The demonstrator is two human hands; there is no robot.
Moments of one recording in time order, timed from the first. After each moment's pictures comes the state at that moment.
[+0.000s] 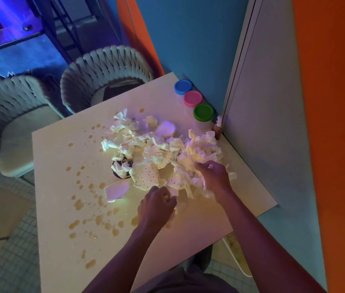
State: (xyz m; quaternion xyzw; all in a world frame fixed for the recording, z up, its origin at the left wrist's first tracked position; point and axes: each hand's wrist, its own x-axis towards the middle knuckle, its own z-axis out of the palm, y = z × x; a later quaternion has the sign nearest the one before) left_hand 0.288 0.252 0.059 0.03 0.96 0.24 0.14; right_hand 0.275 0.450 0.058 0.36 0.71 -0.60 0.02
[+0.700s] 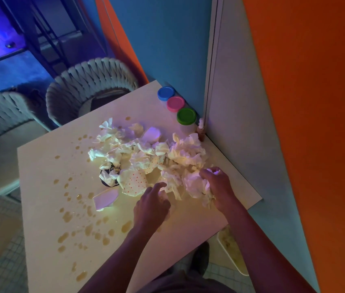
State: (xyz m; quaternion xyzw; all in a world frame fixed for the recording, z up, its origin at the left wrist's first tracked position) left_hand 0.291 0.271 0.062 0.08 0.96 0.23 0.15; right_hand 0.315 0.479 0.074 0.43 0.58 -0.69 -0.01
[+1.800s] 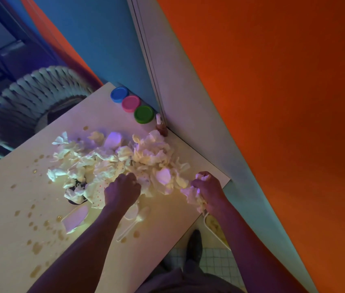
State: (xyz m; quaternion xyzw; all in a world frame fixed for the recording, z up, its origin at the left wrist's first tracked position) left_hand 0.223 0.314 0.049 0.18 0.97 0.02 0.14; right_hand 0.379 0.523 0.044 0.47 0.55 -0.69 -0.02
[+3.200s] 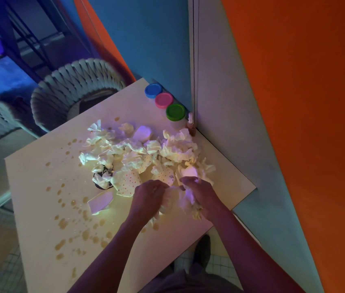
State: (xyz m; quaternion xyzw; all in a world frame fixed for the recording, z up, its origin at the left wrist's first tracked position) left_hand 0.277 0.283 0.087 0.08 0.89 0.40 0.20; right_hand 0.341 0.449 0.065 0.39 0.50 -0.77 0.08
